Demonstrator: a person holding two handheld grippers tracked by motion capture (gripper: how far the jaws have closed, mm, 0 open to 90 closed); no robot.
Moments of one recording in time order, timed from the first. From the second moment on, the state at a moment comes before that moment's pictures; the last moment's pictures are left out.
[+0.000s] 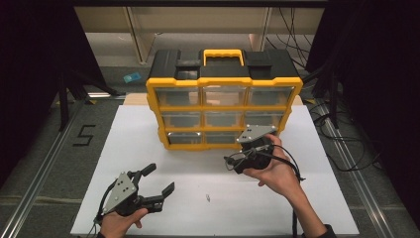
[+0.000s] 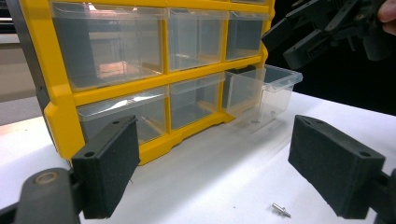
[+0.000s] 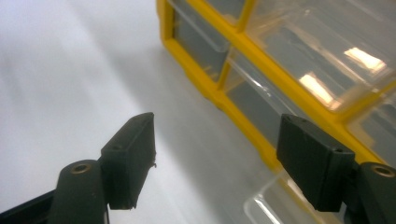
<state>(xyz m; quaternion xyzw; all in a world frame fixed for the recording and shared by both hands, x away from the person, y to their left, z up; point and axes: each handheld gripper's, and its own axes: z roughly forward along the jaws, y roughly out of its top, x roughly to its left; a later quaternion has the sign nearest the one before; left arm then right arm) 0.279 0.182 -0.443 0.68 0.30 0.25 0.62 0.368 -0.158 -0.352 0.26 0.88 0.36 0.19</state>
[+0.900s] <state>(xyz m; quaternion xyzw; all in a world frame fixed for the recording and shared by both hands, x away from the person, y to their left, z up) 0.279 0.182 -0.443 0.68 0.30 0.25 0.62 0.352 -0.107 -0.395 0.20 0.93 0.29 0.14</state>
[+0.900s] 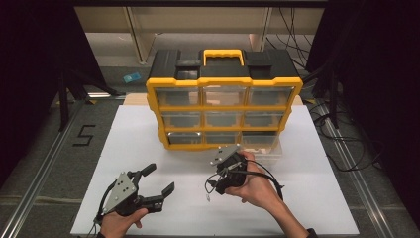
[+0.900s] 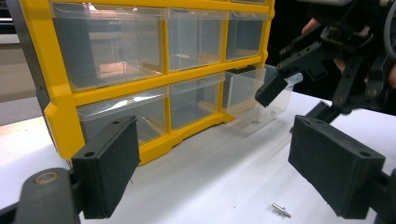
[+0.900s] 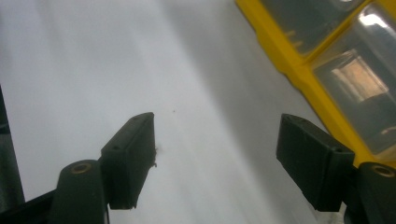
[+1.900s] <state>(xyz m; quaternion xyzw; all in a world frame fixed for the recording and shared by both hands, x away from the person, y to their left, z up) 0.279 0.182 -0.443 0.68 0.30 0.25 0.62 0.352 -0.079 -0.454 0.19 0.96 0.21 0.05</state>
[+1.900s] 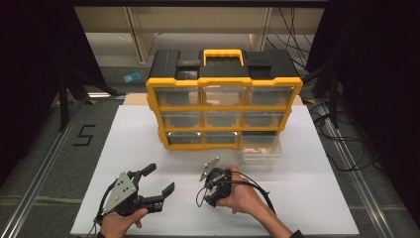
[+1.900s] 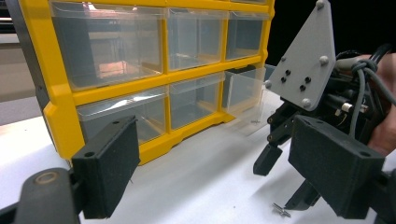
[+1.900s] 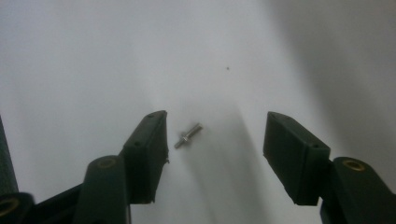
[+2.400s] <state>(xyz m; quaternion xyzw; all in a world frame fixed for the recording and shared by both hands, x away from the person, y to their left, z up) 0.279 0.182 -0.443 0.68 0.30 0.26 0.62 0.350 -0.069 -0.465 0.18 0.96 0.19 0.03</state>
